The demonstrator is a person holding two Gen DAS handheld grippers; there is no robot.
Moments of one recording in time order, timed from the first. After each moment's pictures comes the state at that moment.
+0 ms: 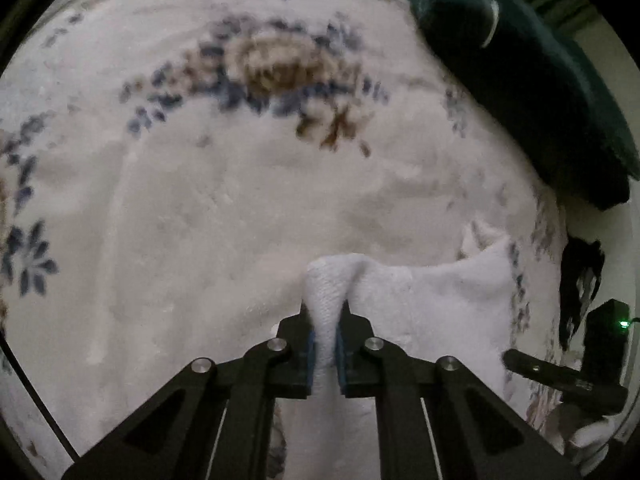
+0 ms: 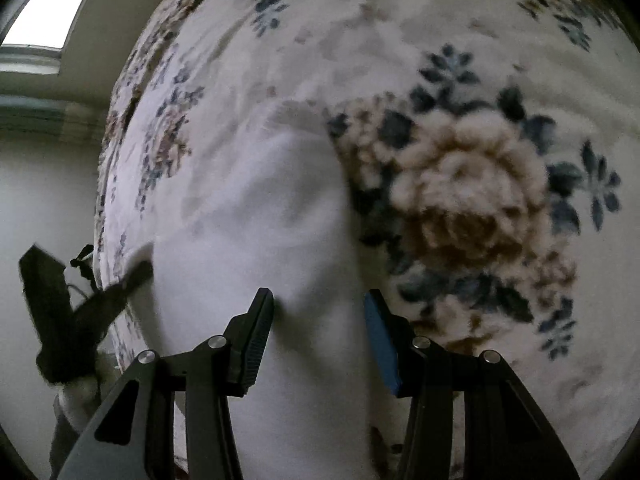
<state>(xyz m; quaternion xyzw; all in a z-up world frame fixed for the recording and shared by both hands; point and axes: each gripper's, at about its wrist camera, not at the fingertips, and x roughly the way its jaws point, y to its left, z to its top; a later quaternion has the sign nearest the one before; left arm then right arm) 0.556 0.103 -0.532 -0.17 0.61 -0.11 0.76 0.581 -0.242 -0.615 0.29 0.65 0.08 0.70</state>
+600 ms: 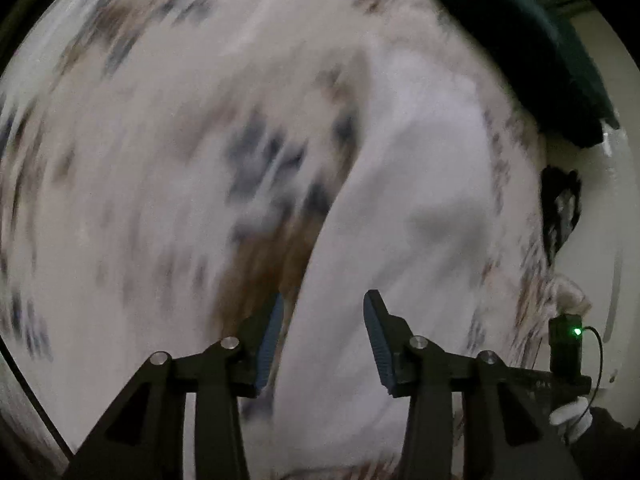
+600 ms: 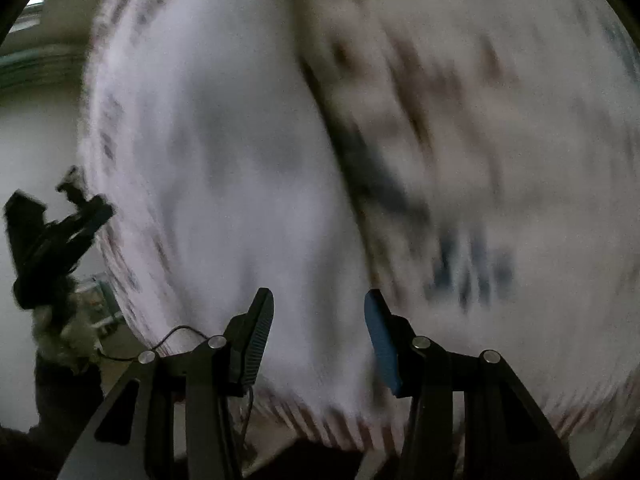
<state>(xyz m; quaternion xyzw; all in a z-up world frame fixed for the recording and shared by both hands) 0.296 0.159 -0.486 -0.20 0.69 -0.10 0.69 0.299 -0.232 -0.593 0.26 0.76 0.09 0.58</state>
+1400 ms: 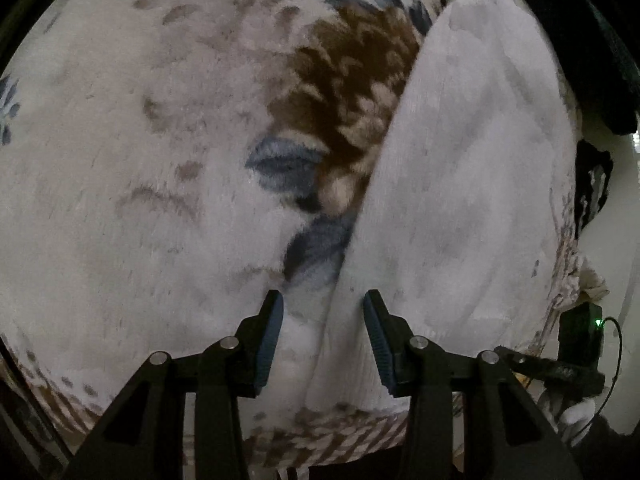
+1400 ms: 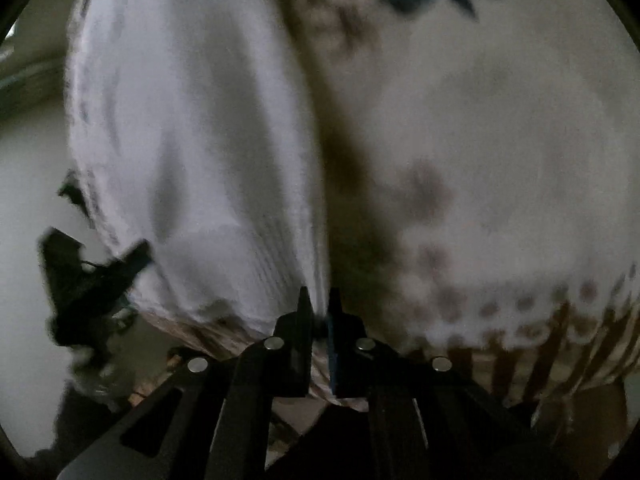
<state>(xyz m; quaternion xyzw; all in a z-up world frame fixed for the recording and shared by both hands) 0.192 0.160 -0.540 -0.23 0.73 -0.07 0.64 0.178 -0.180 -0.643 0.35 0.76 0.09 0.54</state>
